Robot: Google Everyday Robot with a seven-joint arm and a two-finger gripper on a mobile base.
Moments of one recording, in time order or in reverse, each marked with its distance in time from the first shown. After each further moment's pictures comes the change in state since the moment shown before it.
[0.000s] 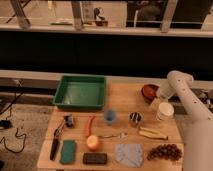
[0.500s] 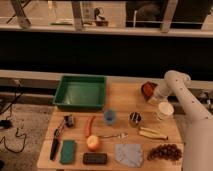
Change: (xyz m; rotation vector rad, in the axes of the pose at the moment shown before) arm -0.019 0.003 0.003 0.007 -0.027 -0.044
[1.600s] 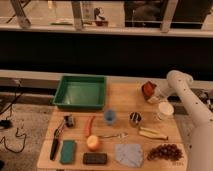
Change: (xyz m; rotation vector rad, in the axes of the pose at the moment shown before) arm -0.008 -0.002 -0.018 0.029 -0.068 -0.035
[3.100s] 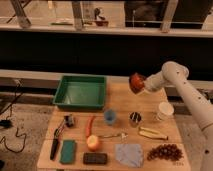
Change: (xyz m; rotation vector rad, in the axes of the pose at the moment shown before) arm -0.106 0.040 -0.046 -0.022 -0.154 -0.220
